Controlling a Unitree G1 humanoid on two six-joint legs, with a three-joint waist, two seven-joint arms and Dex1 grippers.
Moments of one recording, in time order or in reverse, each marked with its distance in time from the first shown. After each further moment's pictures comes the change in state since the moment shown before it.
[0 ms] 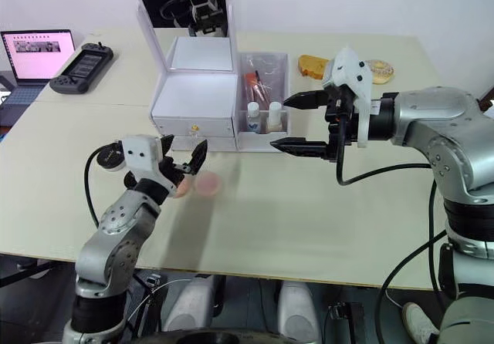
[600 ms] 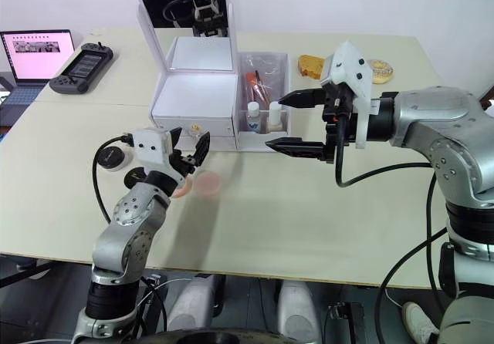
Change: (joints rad) left arm -0.053 -0.045 -0.028 0.085 0.080 -0.069 -0.002; right arm -0.007 0.000 -0.008 -0.037 0.049 0.034 -0.045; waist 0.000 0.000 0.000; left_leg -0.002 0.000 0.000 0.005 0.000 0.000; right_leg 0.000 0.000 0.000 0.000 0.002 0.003
